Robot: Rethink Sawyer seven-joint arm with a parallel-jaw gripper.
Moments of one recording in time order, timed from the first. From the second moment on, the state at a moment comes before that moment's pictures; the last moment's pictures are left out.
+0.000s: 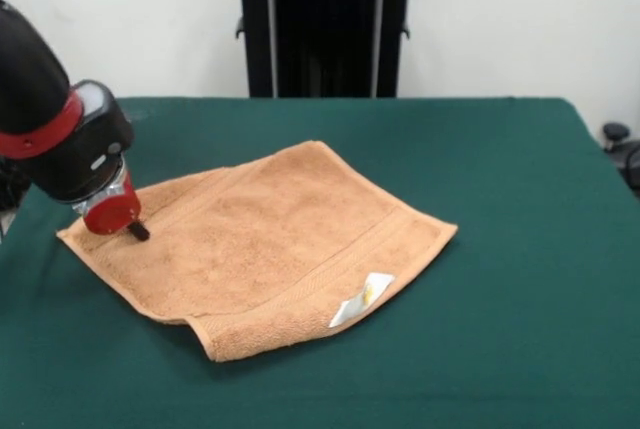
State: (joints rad) arm -0.78 -0.25 0.33 1.18 -0.33 1.06 2.39
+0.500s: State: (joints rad) arm -0.77 -0.35 0.32 1.27 -0.51 0.84 2.39
